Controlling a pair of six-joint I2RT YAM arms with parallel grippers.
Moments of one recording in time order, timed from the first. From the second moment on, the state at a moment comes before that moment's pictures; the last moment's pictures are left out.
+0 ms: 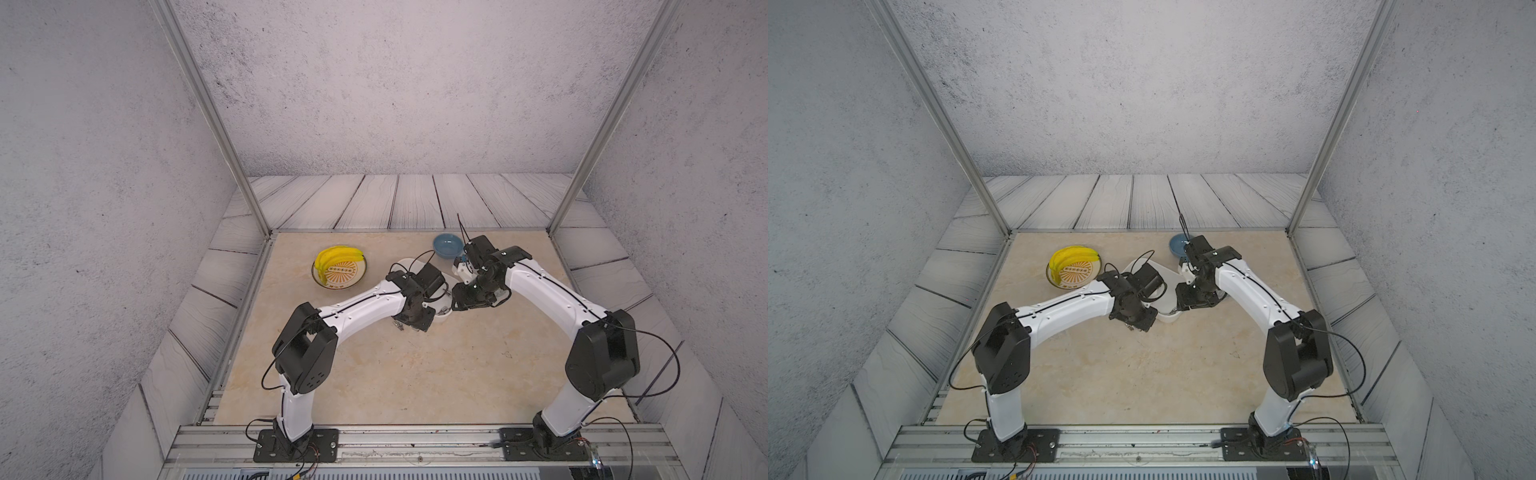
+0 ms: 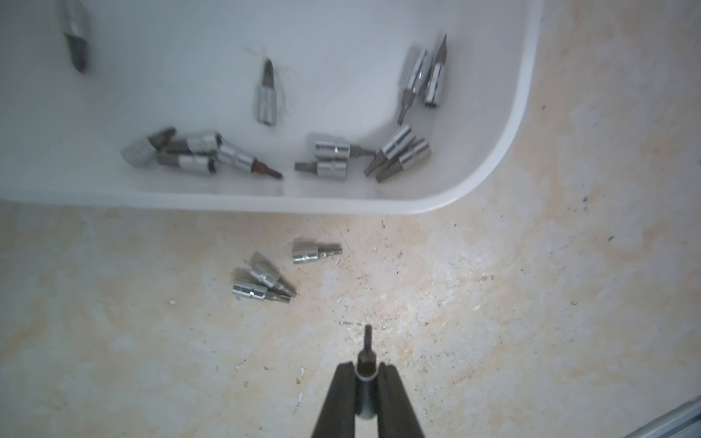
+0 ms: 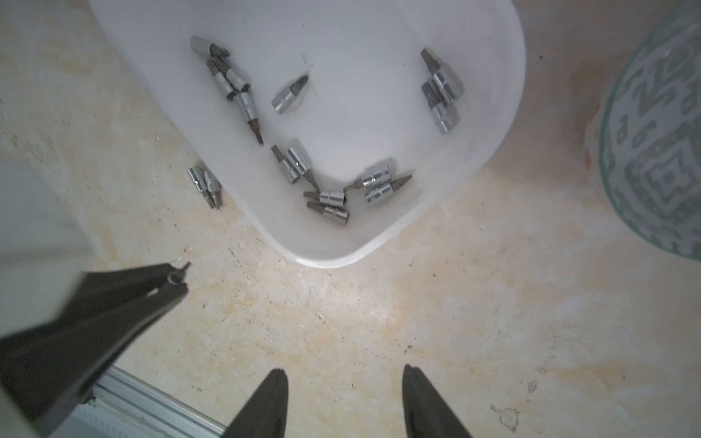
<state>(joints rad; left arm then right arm) -0.85 1.91 1.62 -0.95 -0.02 -0.29 0.43 1.65 1.41 -1.08 -0.22 0.17</state>
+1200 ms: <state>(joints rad) -0.67 2.36 2.08 -1.08 0.13 -0.14 0.43 1.26 1.05 -1.08 -0.18 0.29</state>
